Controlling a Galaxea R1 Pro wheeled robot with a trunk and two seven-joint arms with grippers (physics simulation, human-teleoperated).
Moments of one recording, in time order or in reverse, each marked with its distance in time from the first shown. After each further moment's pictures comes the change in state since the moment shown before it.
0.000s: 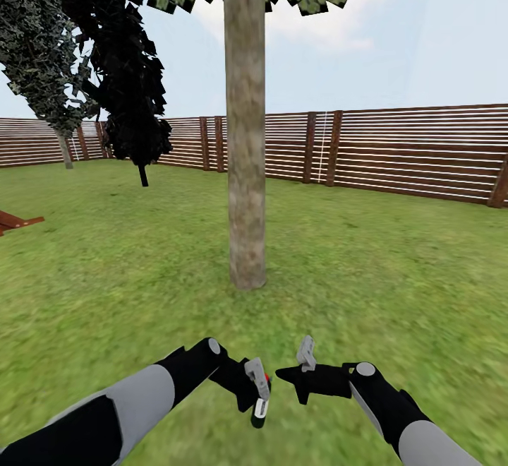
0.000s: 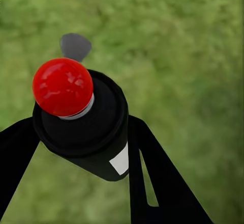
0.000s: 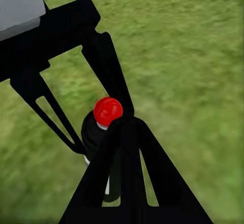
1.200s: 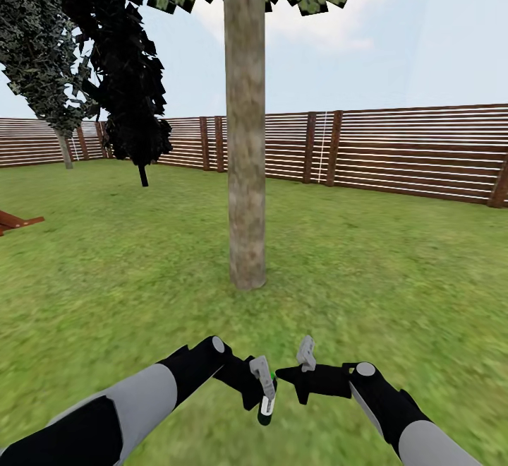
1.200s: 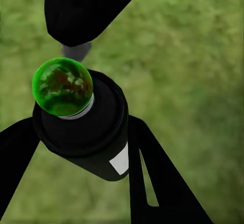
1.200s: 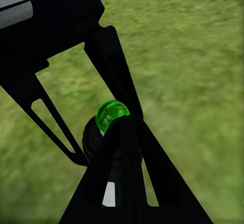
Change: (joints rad) left arm 0.000 -0.005 0.000 -0.038 0.001 0.000 0.002; right arm 0.000 0.000 0.000 0.000 0.000 0.000 0.000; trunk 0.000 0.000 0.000
